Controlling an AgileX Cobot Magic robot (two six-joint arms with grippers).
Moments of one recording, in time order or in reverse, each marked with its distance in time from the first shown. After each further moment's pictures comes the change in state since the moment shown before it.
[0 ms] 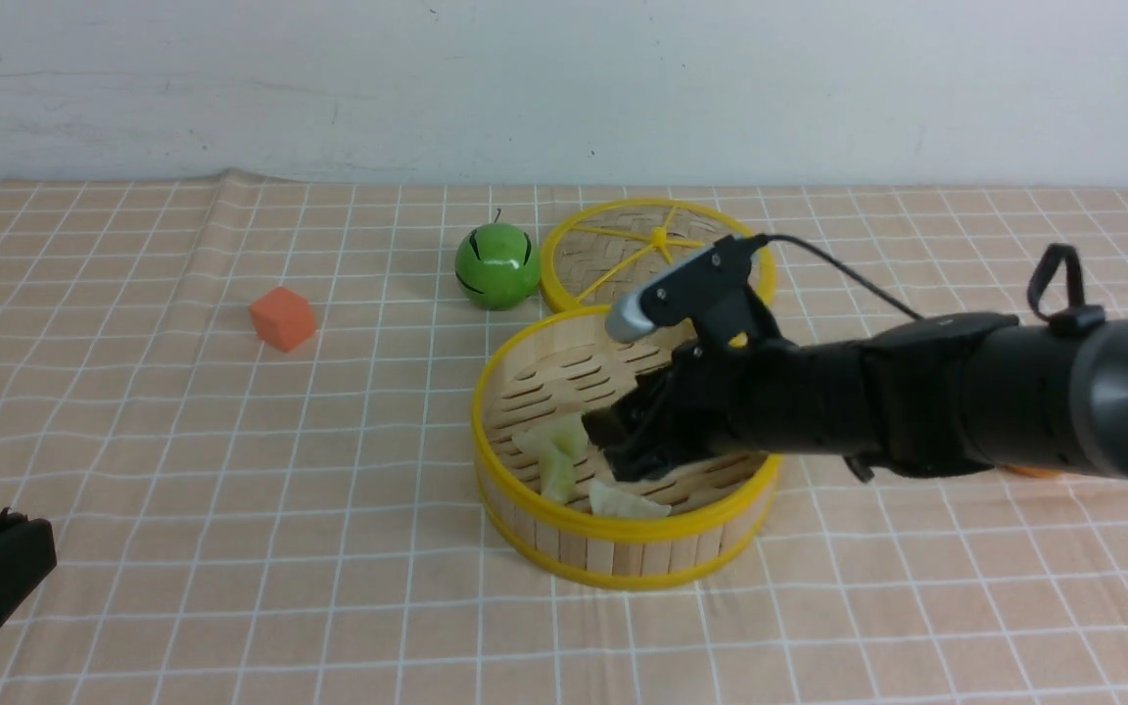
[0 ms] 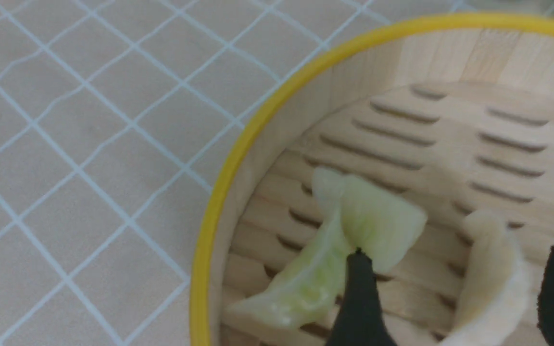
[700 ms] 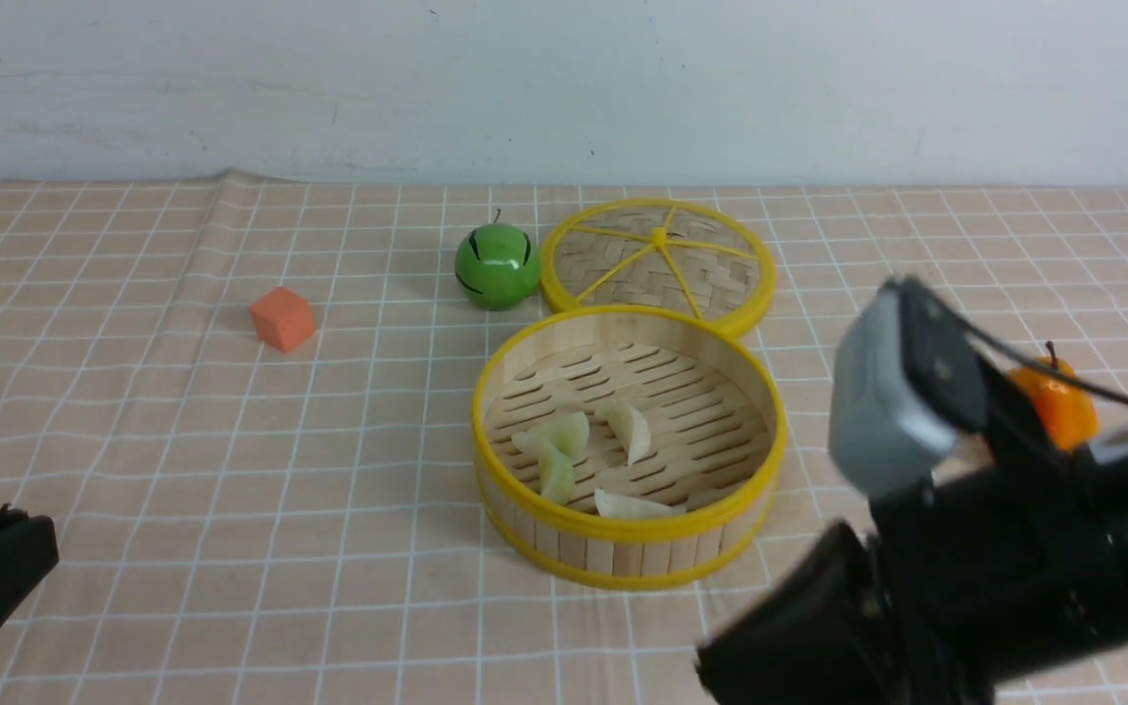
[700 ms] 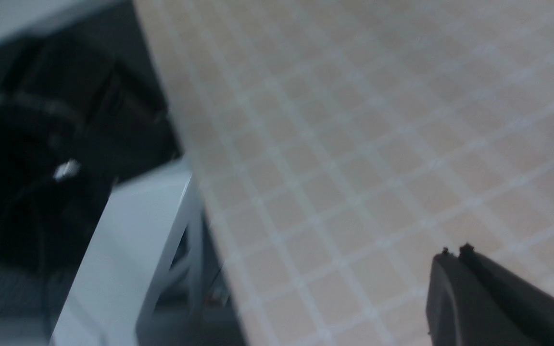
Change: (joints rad) right arm 0.000 -0.586 0.249 -0.728 0.803 0.769; left arm 0.000 0.000 0.000 0.000 -0.008 0.000
